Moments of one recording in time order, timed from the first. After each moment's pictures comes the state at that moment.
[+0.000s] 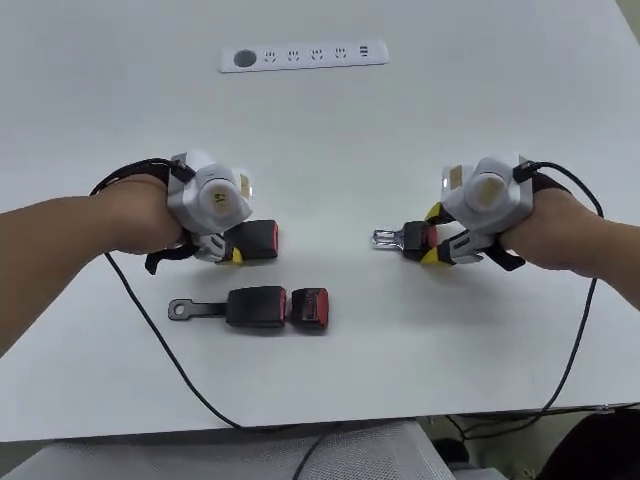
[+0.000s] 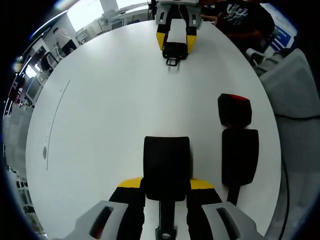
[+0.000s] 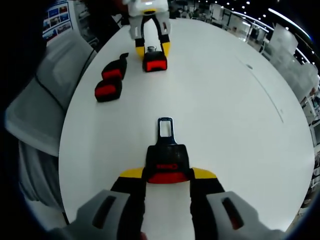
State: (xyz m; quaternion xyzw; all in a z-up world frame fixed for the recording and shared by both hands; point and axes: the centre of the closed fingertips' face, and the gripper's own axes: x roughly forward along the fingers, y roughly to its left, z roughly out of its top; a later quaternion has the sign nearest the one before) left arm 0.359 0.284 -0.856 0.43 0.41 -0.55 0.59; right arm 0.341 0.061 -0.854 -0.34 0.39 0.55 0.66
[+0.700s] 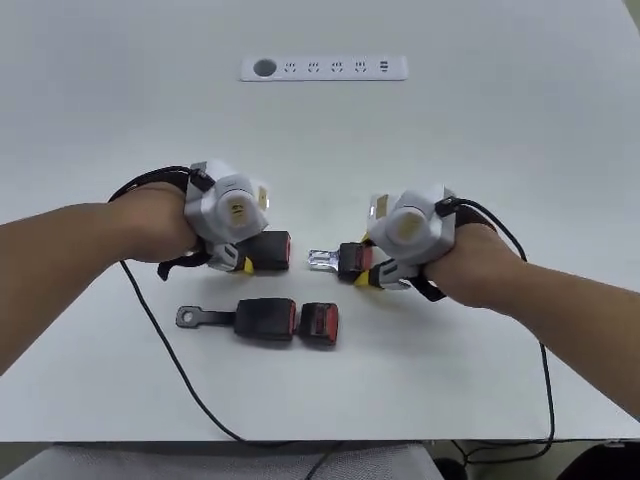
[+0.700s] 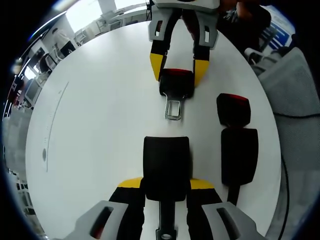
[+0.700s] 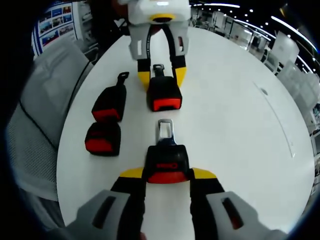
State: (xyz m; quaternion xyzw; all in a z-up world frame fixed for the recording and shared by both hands) left arm 0.359 0.284 -0.856 0.43 0.41 -0.55 0.59; right arm 0.352 0.165 -0.860 -0.33 0.36 0.56 0.67
